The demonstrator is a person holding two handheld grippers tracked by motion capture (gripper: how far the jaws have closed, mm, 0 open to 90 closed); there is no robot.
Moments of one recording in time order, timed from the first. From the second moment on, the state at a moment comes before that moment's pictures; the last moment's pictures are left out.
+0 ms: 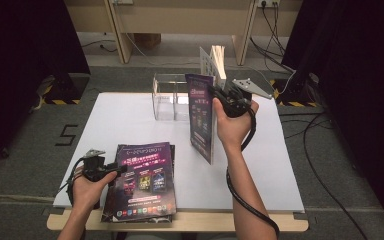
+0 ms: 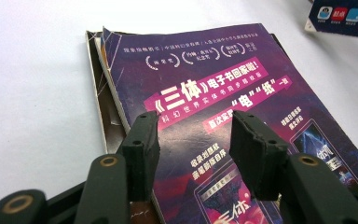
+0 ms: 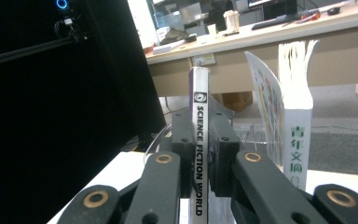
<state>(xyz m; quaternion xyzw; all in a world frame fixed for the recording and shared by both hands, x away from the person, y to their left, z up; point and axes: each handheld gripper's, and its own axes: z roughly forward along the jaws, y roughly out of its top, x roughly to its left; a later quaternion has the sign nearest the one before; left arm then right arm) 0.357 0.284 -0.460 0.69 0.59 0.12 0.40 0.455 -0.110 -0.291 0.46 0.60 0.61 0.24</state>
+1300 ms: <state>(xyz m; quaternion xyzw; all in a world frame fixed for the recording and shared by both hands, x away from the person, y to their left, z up) 0.357 0.286 -0.461 0.69 0.60 0.13 0.40 0.472 -0.103 -0.279 0.45 0.59 0.62 0.25</state>
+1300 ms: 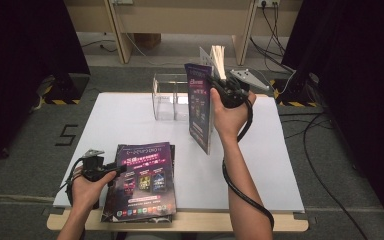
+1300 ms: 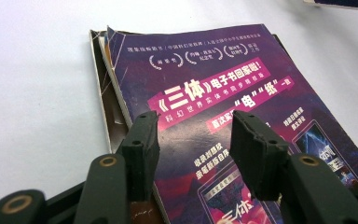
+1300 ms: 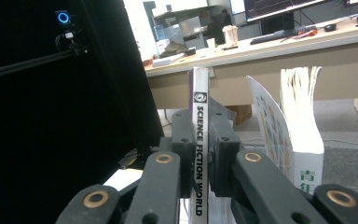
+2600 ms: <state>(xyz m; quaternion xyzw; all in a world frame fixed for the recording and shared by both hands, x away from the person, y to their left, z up) 0.357 0.289 -0.461 0.69 0.60 0.12 0.40 0.497 -0.083 -0.276 0.45 0.59 0.62 0.26</state>
